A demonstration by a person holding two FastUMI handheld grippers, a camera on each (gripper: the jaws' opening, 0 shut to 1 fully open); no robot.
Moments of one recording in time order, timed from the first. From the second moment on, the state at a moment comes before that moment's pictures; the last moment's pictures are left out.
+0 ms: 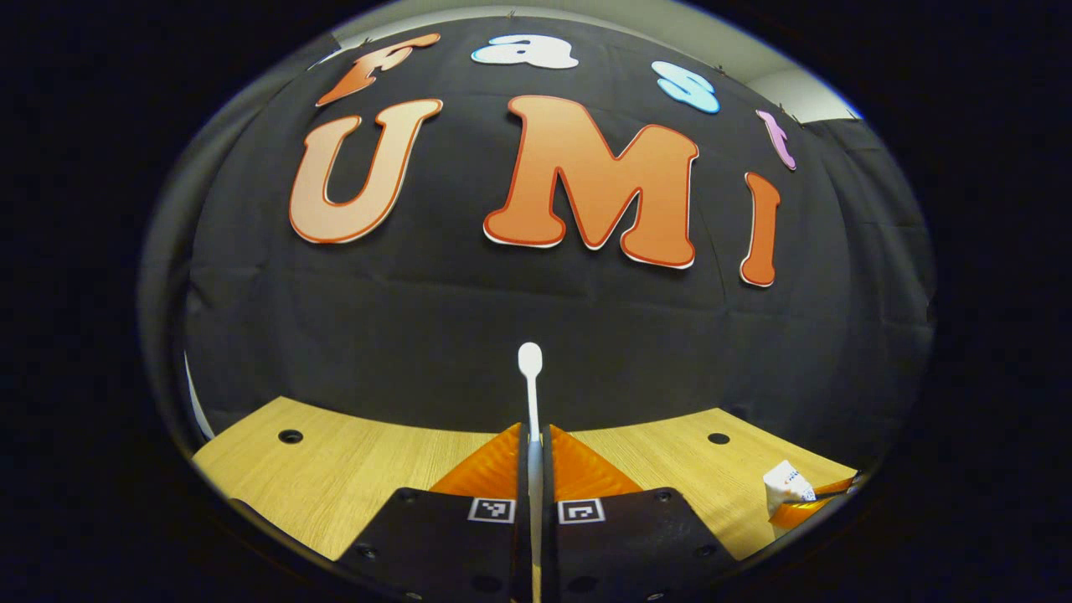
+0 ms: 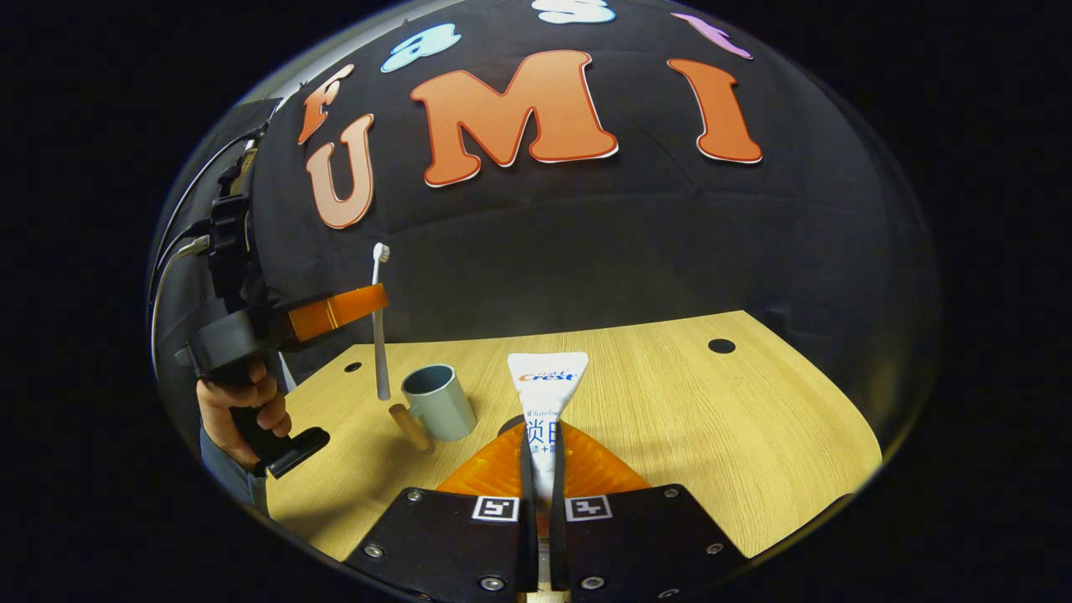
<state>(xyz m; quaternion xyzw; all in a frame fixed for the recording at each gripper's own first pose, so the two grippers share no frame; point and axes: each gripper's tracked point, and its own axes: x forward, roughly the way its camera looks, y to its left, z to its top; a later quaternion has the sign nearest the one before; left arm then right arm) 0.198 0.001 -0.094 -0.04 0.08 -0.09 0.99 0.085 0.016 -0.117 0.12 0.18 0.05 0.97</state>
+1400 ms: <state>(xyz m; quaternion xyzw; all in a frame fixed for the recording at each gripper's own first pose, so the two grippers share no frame) 0.246 0.008 -0.222 -0.03 0.18 -0.08 0.98 0.129 0.024 -0.116 0.13 0.17 0.04 0.98</state>
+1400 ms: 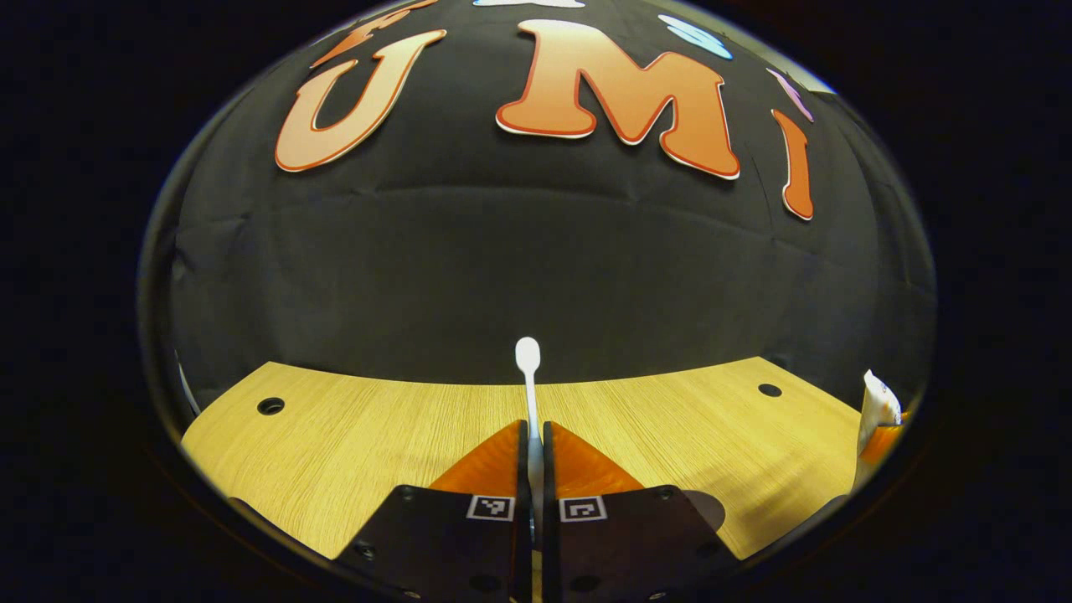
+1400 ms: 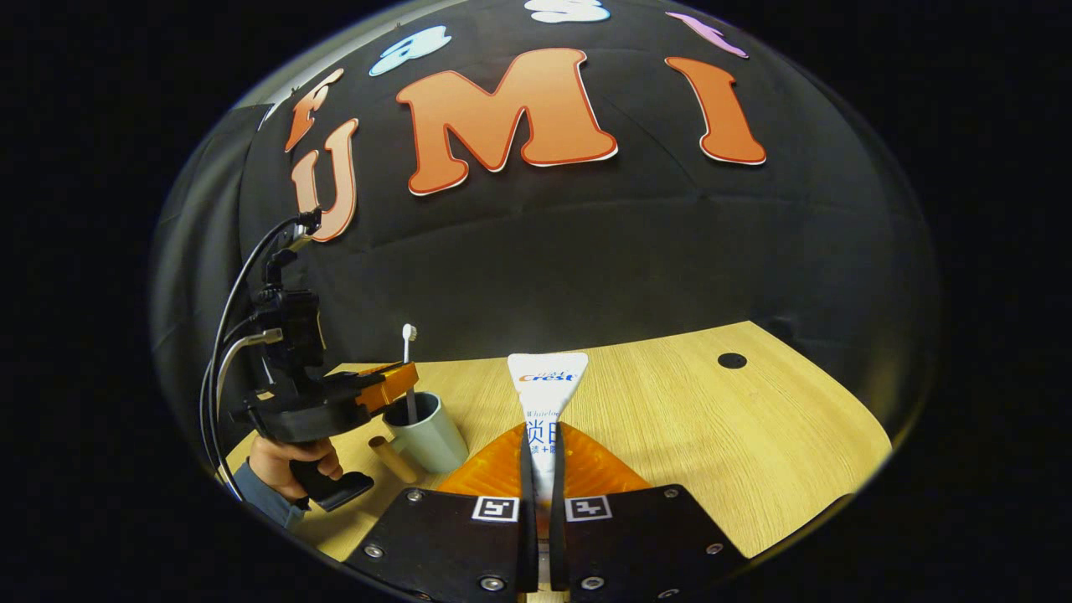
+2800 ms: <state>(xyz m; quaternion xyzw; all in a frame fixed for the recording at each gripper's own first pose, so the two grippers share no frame) 0.108 0.068 -0.141 0.01 0.15 -0.09 0.98 0.206 0.109 -0.037 0.17 0.05 0.13 0.97</state>
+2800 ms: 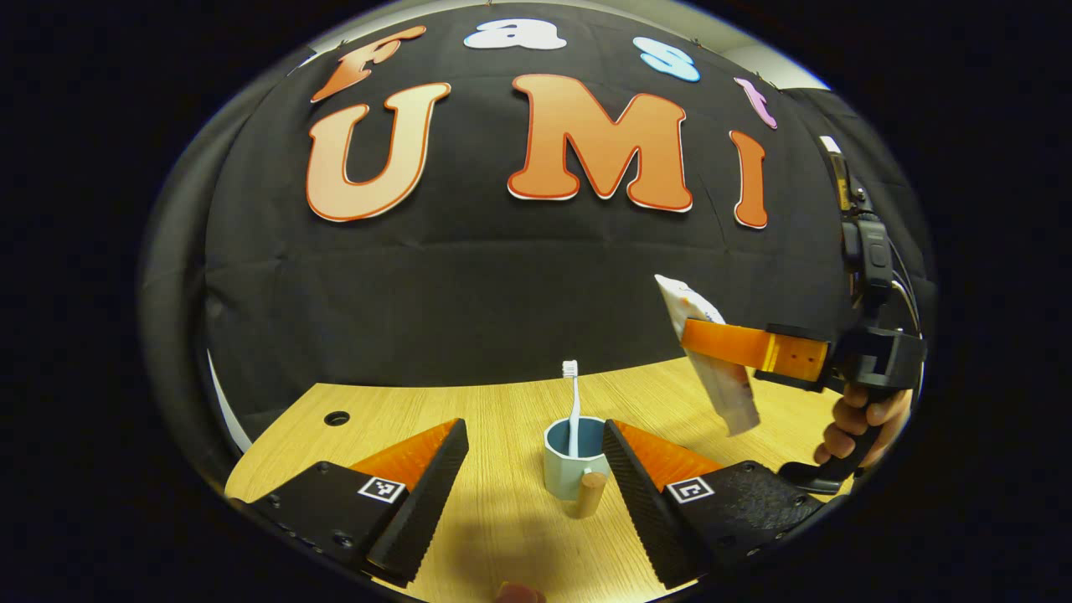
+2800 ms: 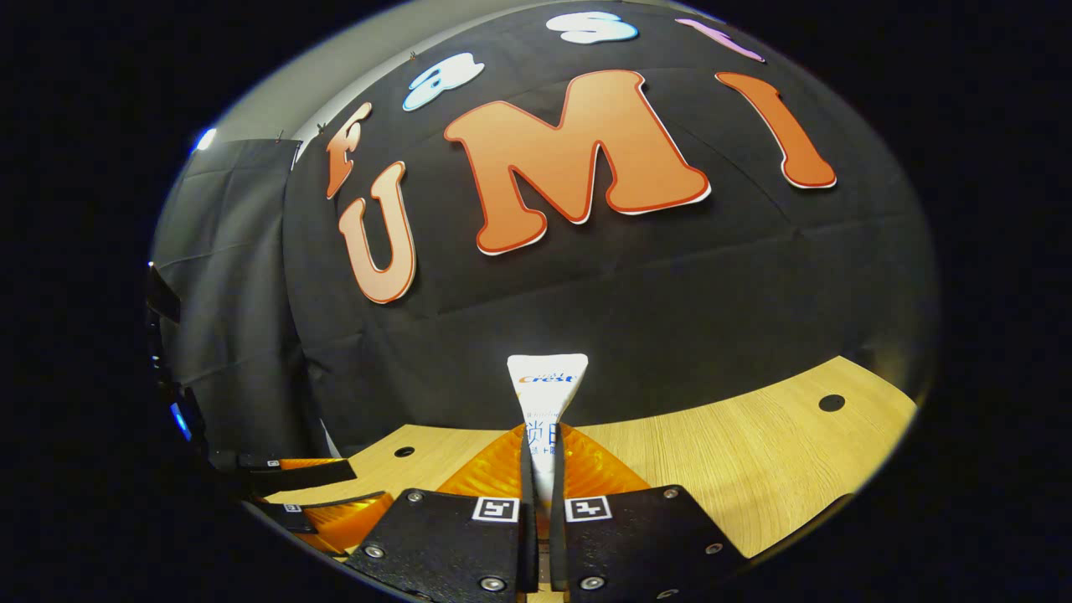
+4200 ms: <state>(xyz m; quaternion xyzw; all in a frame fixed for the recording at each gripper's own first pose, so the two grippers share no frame) 0.070 0.118 -0.163 0.07 0.15 -0.11 0.98 0.280 0.194 -0.098 0.20 0.07 0.14 0.97</state>
